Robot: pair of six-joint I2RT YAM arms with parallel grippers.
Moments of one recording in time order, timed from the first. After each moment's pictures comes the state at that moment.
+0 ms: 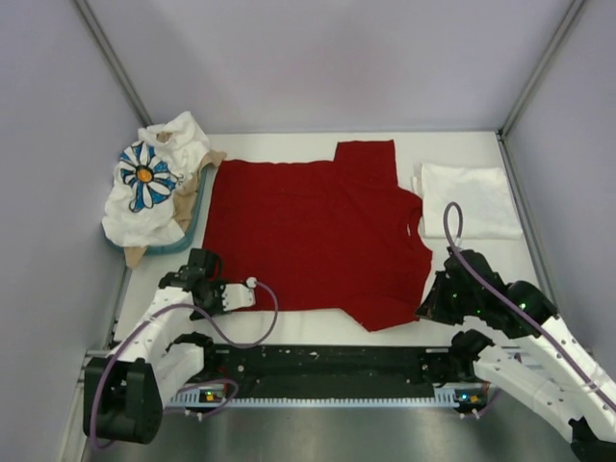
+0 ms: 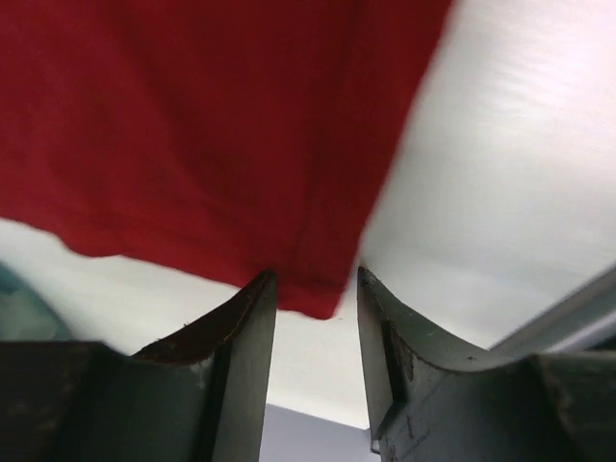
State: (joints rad) left arm -0.11 0.95 0.44 -0.86 -0.02 1.27; right arm 0.65 0.59 0.73 -1.18 -0.04 0.91
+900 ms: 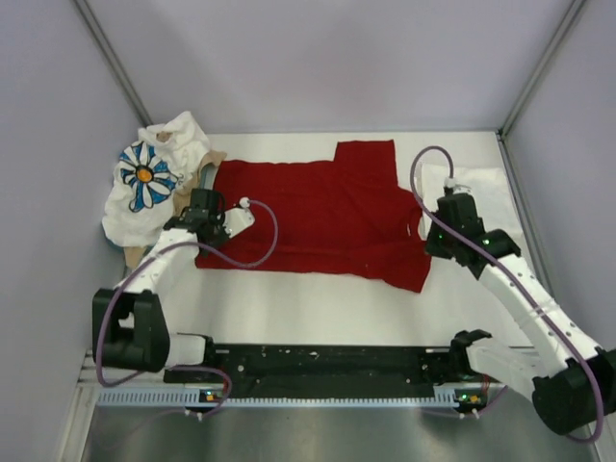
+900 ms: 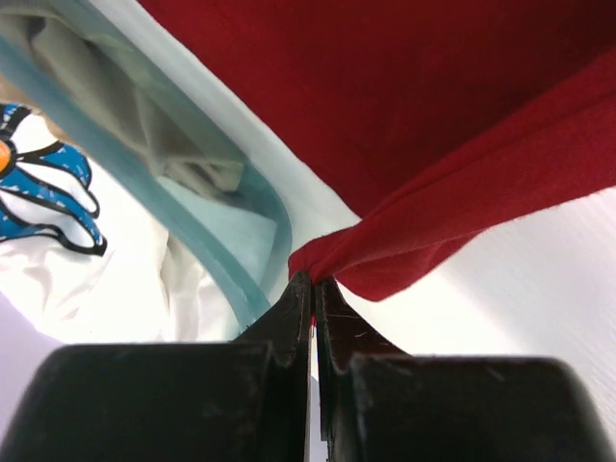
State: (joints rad) left arm -0.11 1.28 0.86 -0.60 -0.16 0.93; right arm 0.36 0.97 0.88 -0.82 0.20 0.52
